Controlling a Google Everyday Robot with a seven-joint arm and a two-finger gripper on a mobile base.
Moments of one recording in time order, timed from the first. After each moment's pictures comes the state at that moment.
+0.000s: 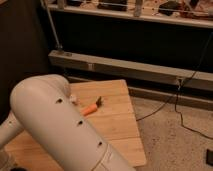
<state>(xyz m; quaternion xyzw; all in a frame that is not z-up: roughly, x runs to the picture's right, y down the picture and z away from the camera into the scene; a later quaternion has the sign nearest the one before) -0.431 0.397 0.696 -0.42 0.03 0.08 0.90</state>
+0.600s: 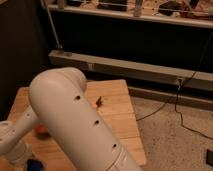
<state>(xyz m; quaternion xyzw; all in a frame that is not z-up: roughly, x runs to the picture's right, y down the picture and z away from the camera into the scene) -0.377 0.351 0.732 -0.38 0.07 0.15 0.91</state>
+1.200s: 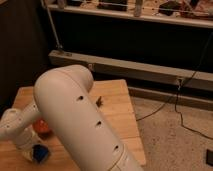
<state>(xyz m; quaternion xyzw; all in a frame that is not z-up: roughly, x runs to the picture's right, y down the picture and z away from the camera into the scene) -0.385 0.301 0.770 -0.36 0.08 0.16 0.92</state>
